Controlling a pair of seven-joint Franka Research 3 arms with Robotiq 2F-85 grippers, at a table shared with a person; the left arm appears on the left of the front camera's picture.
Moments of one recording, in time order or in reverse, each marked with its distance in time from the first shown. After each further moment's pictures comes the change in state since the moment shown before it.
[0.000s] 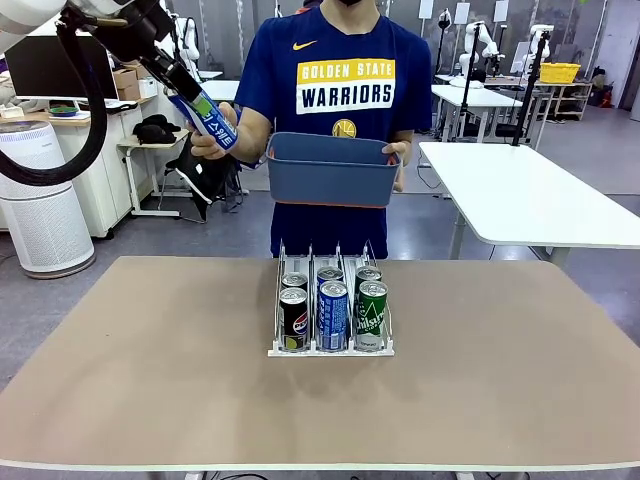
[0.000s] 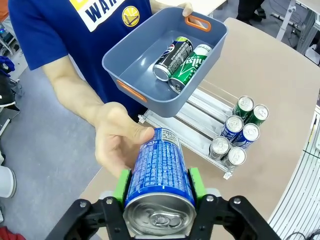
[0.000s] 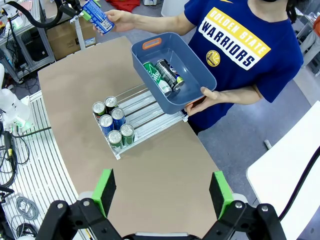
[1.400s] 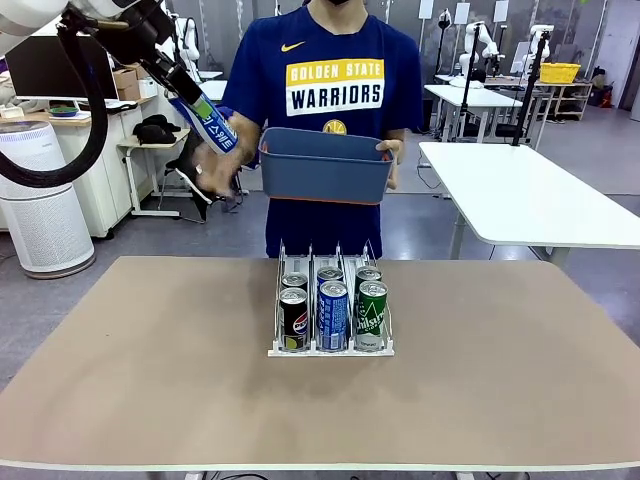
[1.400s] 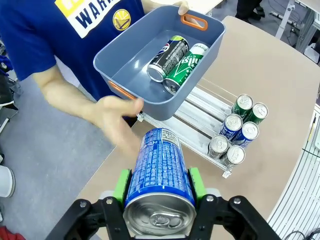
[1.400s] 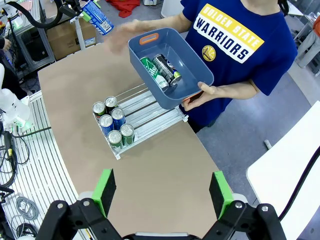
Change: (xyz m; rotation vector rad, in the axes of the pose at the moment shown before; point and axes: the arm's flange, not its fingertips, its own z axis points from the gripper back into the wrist) left arm -0.001 -0.001 -0.002 -0.007 0.007 0.001; right arm 0.000 0.000 0.000 0.000 0.000 0.000
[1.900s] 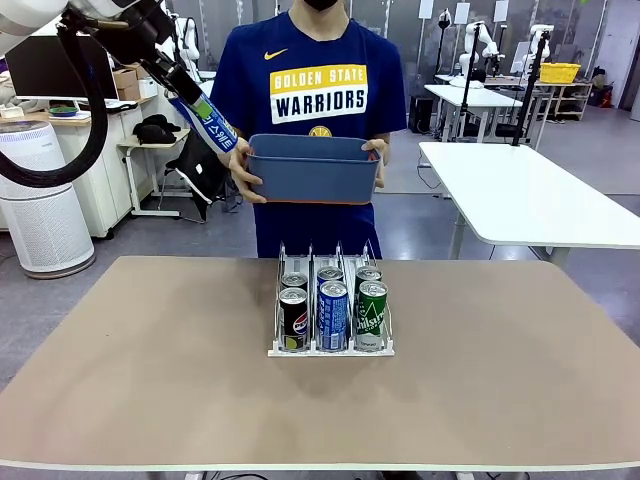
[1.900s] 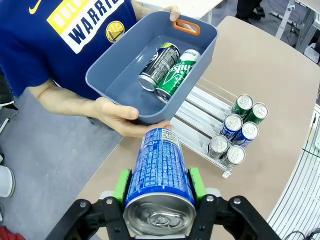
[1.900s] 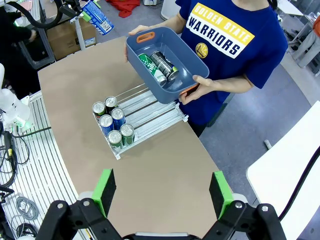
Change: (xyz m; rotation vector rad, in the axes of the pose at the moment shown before) left arm 0.000 0.000 0.000 0.000 0.000 0.000; right arm 0.000 0.000 0.000 0.000 0.000 0.000
